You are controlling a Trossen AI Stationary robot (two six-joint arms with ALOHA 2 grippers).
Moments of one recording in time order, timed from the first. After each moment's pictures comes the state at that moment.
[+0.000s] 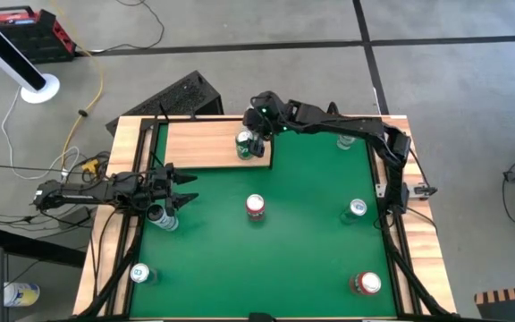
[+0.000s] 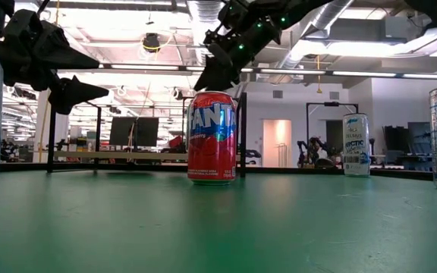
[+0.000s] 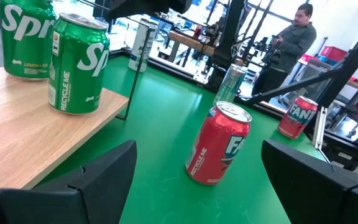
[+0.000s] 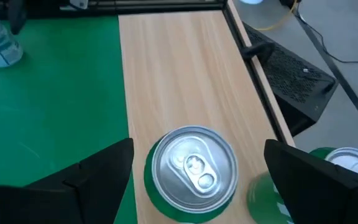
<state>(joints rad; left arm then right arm) 0.00 0.06 0.02 0.06 -0.20 -0.35 -0.39 1.94 1.72 -0.44 -0.10 -0.21</state>
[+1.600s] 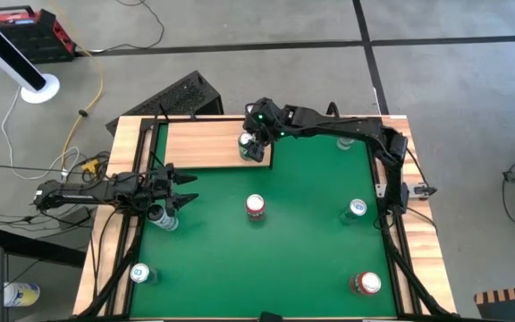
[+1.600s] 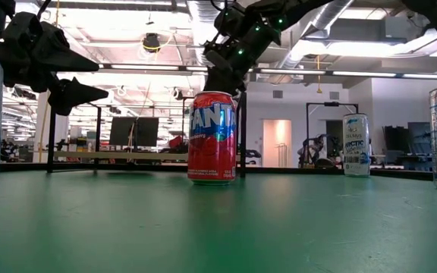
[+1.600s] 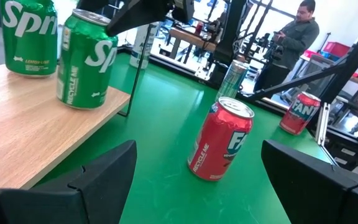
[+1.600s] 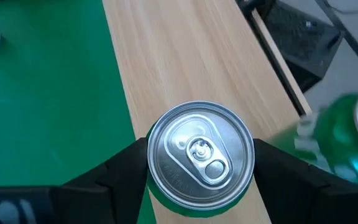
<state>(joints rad) -0.01 0.06 0.02 0.04 -0.20 -0.34 -0.38 1.96 1.72 -0.59 0.00 -0.10</state>
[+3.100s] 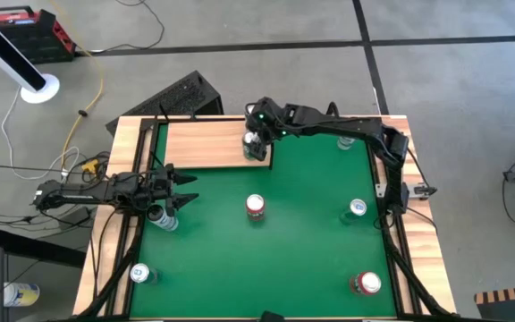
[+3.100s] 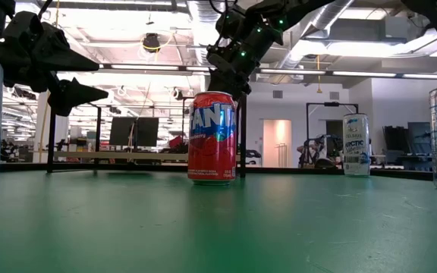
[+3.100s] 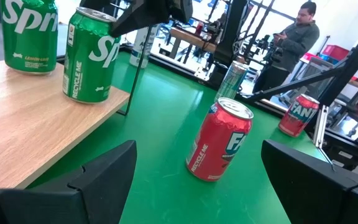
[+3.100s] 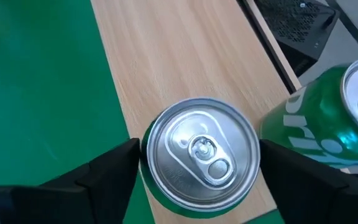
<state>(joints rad) 0.00 0.06 0.02 0.04 -0.20 -0.36 -0.39 1.96 1.72 -0.59 0.00 -0.07</state>
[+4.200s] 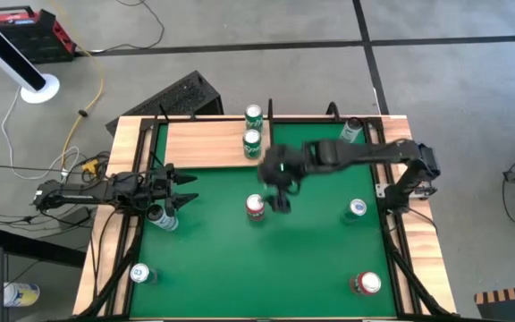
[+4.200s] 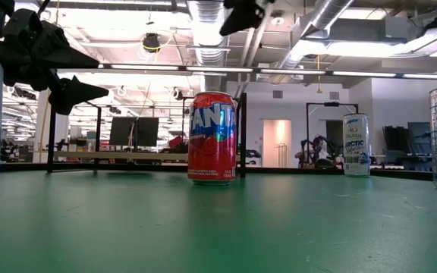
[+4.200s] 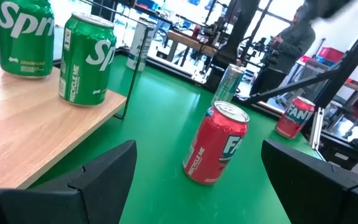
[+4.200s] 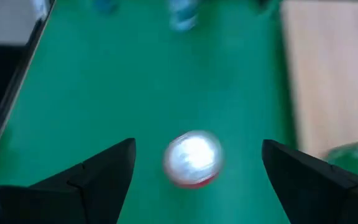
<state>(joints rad) 0.00 0.06 0.02 0.06 -0.19 -0.36 0.04 1.70 1.67 -0.79 -0.03 -0.02</state>
